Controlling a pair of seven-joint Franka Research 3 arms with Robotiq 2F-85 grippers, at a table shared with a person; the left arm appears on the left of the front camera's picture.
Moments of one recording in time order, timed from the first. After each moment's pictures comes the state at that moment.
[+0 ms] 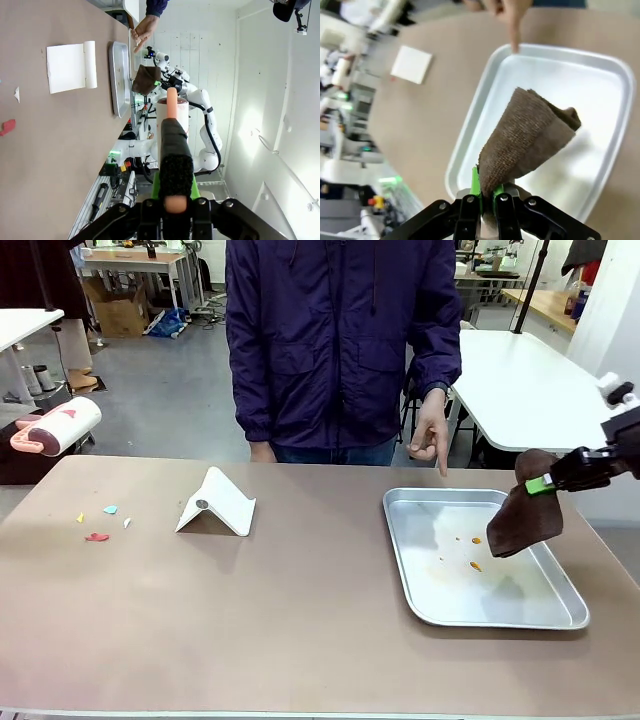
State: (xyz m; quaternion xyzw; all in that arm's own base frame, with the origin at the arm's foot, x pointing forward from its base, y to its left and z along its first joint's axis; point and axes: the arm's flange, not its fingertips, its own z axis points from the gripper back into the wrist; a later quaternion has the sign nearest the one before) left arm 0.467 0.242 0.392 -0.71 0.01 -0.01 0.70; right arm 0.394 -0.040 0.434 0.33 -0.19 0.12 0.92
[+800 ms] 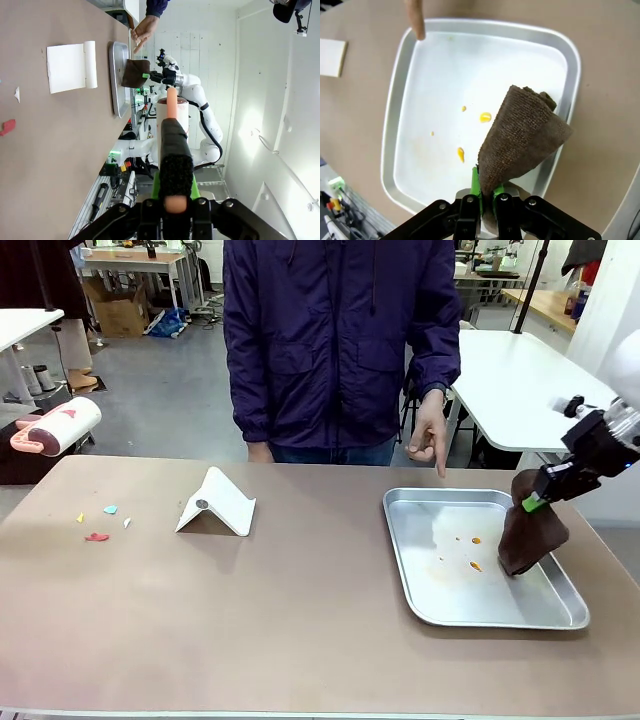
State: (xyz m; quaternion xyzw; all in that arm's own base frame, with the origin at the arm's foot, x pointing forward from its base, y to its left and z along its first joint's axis) left arm 0.467 0.242 0.392 -0.71 0.01 -0.01 0.70; right arm 0.447 -0.029 0.403 0.18 -0.11 0.11 0.97
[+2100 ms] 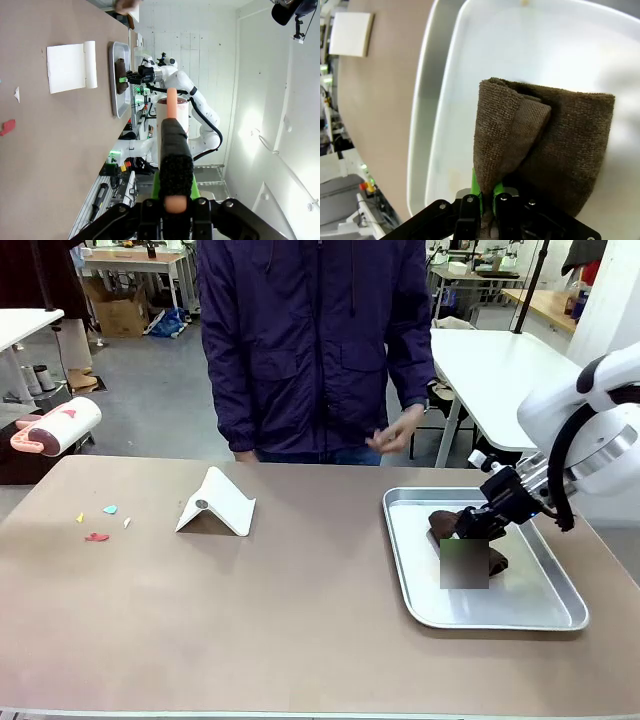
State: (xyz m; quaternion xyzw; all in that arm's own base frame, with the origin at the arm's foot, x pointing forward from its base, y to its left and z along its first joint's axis) left arm 0.467 0.242 0.392 -0.71 0.01 -0.01 0.70; right arm 0.471 0.053 0.284 0.33 -0.03 0.14 0.93
